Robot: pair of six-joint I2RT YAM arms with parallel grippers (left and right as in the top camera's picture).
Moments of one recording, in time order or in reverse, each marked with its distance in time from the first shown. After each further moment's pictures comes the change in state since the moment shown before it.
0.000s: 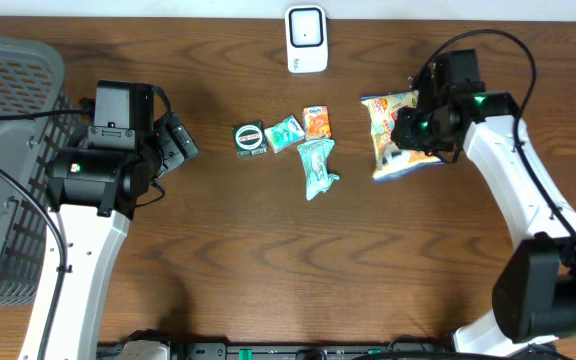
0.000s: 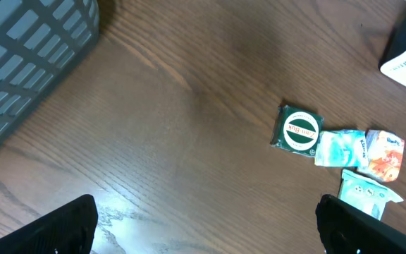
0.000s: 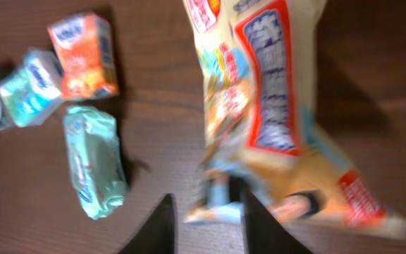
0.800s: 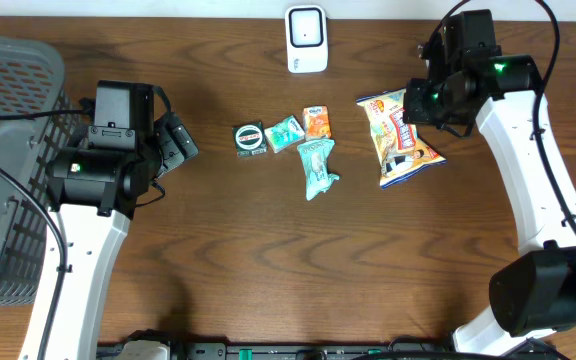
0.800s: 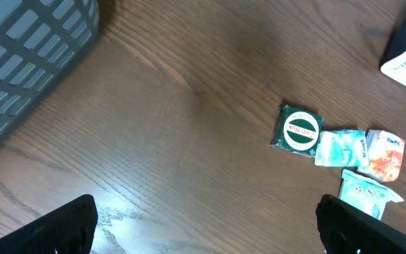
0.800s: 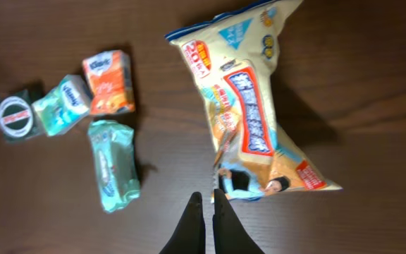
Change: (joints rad) left arm 0.000 0.000 0.000 0.000 0.000 0.000; right arm 0.005 0.030 0.310 -0.239 0.077 -0.020
